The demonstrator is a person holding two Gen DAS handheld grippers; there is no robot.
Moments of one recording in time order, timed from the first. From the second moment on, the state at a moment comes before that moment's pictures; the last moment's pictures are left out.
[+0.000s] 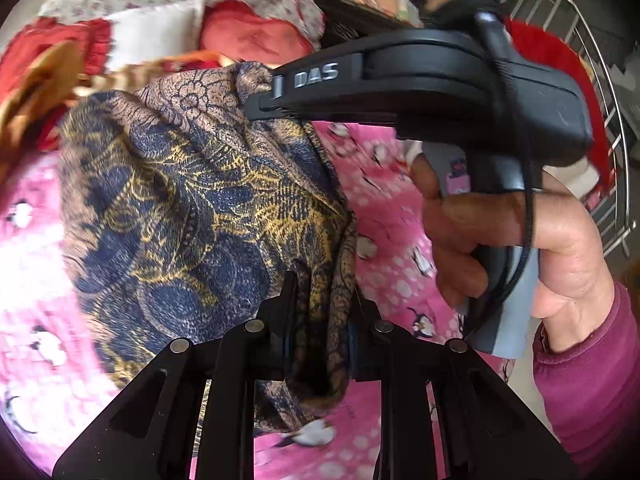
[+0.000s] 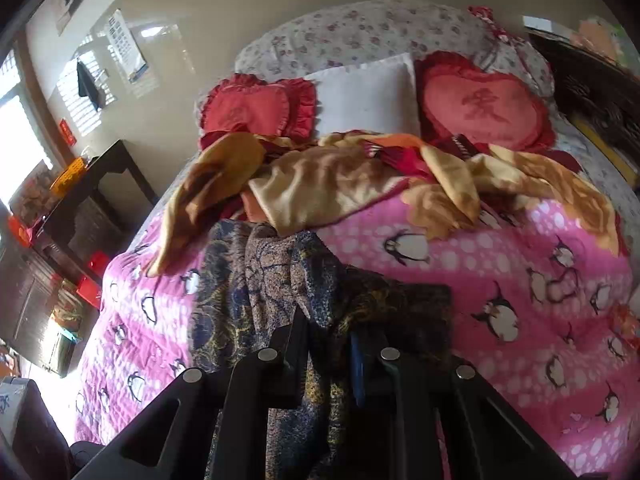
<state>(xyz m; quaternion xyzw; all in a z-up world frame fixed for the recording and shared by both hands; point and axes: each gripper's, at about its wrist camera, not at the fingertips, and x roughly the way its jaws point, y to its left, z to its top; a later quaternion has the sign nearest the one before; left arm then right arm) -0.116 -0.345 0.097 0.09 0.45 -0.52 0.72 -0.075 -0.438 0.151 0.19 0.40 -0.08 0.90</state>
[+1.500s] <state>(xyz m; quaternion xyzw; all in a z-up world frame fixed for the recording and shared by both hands) 0.001 -0.306 0.064 0.13 0.44 -0.35 0.82 -0.171 -0.398 0.059 0.14 0.47 -0.15 0.86</state>
